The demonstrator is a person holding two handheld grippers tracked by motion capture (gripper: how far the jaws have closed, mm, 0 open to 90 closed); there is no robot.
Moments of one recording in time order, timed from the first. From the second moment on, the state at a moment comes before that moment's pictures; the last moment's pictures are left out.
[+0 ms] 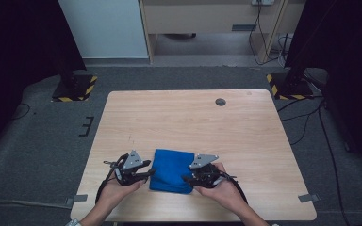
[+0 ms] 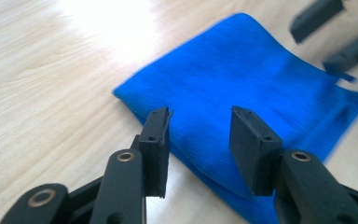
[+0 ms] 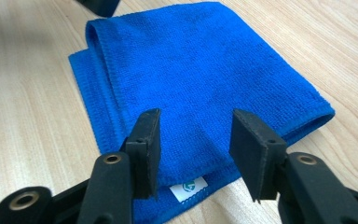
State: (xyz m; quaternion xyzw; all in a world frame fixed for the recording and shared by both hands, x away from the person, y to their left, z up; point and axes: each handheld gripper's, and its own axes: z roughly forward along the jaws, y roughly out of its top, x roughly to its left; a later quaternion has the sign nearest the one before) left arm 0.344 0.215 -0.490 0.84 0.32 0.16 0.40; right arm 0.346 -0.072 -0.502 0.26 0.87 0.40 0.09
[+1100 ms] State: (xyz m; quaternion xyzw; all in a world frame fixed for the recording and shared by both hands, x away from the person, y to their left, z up) left arm 0.341 0.215 -0.490 0.84 0.33 0.17 0.40; right arm 0.360 -0.081 -0.497 0.30 0.85 0.42 0.13
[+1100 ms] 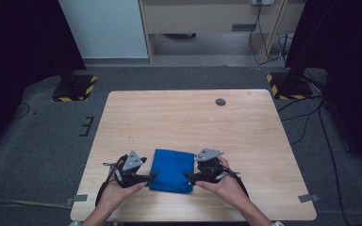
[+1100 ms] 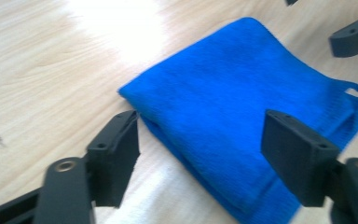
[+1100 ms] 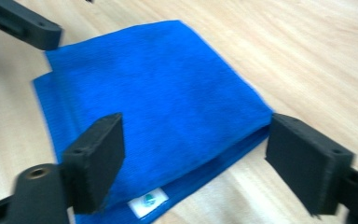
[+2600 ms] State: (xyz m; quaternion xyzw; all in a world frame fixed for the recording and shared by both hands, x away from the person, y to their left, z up) left arm 0.410 0.257 -0.502 0.79 0.45 0.20 0.37; right arm 0.416 -0.185 -0.482 0.42 0.78 0.43 0.18
